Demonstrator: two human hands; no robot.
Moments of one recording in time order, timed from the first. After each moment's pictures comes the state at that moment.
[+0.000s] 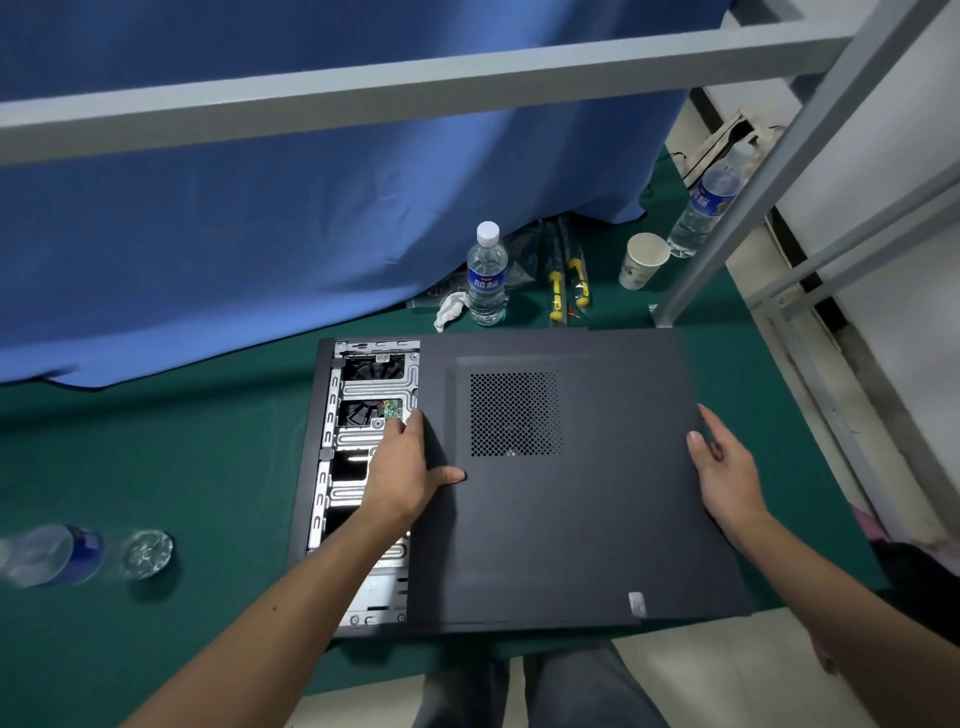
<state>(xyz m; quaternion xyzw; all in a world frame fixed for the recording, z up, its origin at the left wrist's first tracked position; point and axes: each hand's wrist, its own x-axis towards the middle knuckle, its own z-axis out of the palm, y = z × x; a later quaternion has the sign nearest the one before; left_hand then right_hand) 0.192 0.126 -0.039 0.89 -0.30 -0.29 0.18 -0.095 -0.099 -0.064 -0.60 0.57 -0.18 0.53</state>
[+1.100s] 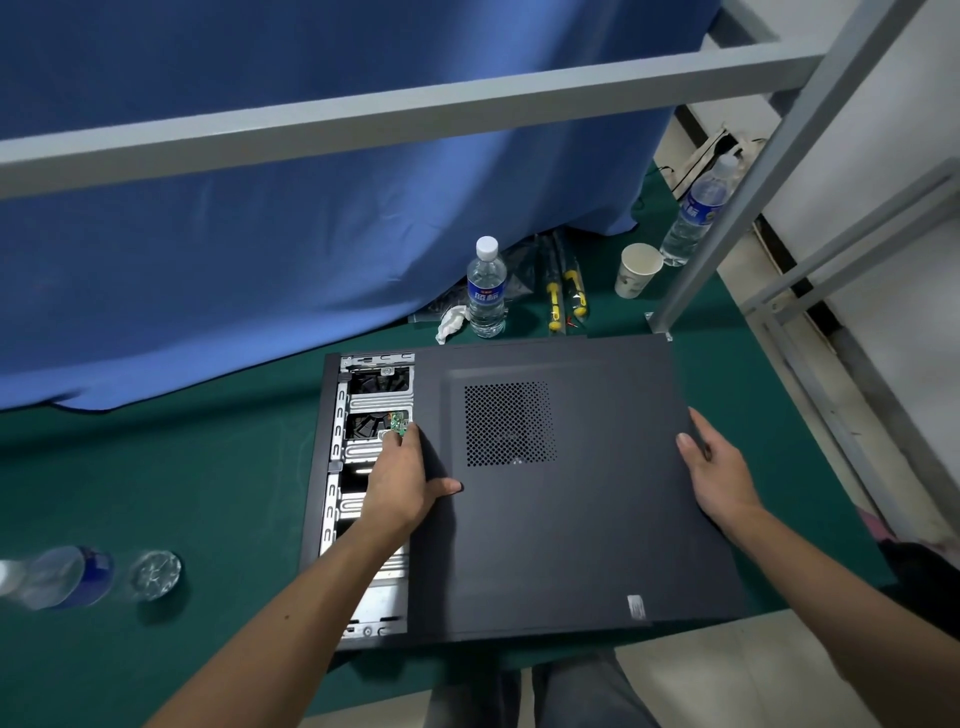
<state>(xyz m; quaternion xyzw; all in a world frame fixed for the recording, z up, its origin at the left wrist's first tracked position) 0.202 0.133 -0.041 0.90 -0.29 -0.30 0.15 -0.086 -0.094 -0.061 -0.65 0.56 -0.14 0.50</state>
